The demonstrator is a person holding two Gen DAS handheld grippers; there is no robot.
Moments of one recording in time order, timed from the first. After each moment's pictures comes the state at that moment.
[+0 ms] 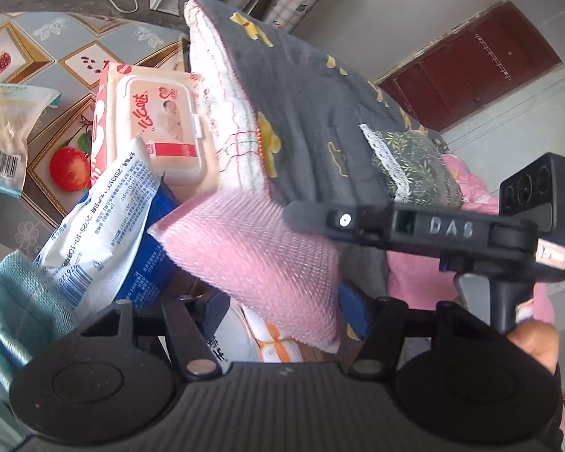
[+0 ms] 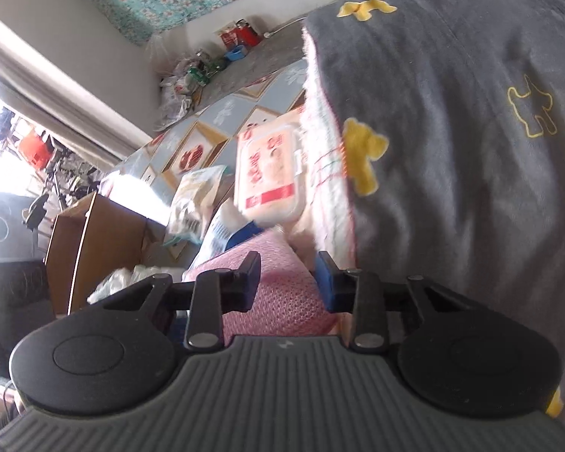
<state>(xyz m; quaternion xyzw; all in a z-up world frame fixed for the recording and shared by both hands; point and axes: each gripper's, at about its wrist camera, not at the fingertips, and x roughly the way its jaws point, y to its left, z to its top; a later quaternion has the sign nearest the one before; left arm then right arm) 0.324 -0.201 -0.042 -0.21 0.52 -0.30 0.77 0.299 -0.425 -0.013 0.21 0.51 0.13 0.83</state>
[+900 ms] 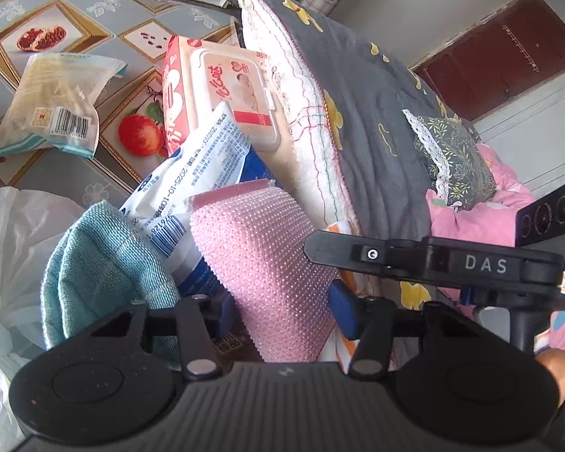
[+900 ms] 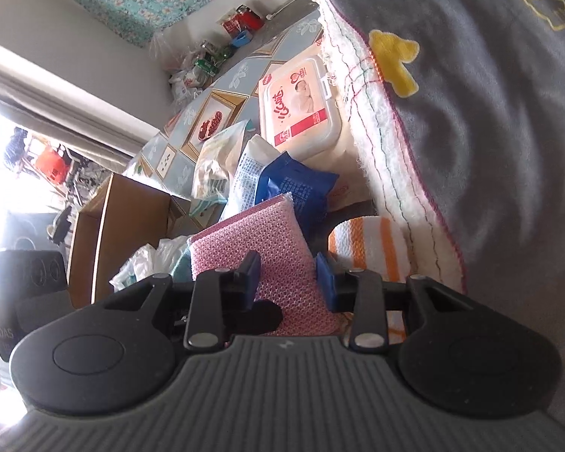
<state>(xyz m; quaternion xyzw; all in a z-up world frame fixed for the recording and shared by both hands) 0.312 -0.161 -0.061 -0.18 0.55 -0.26 0.77 0.274 -0.394 -0.050 0.29 0.52 0.14 0.79</state>
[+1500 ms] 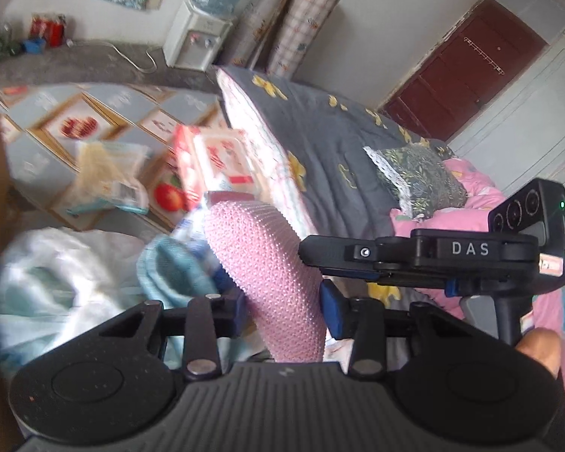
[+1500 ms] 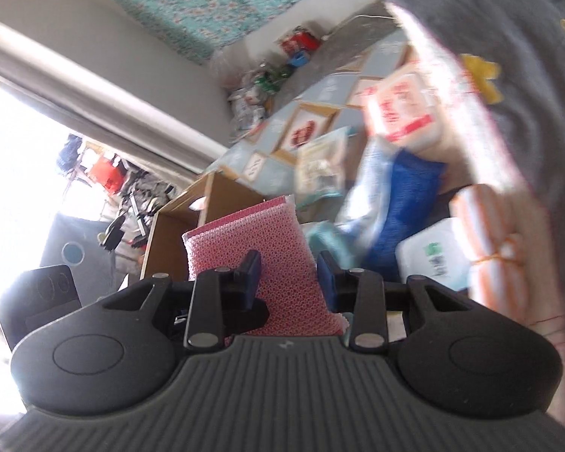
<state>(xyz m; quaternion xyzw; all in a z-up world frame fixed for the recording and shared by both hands) 0.233 -0.093 0.043 -0.14 0.47 -0.26 0.83 0.224 -0.332 0.029 0.32 0.46 0.21 0.80</state>
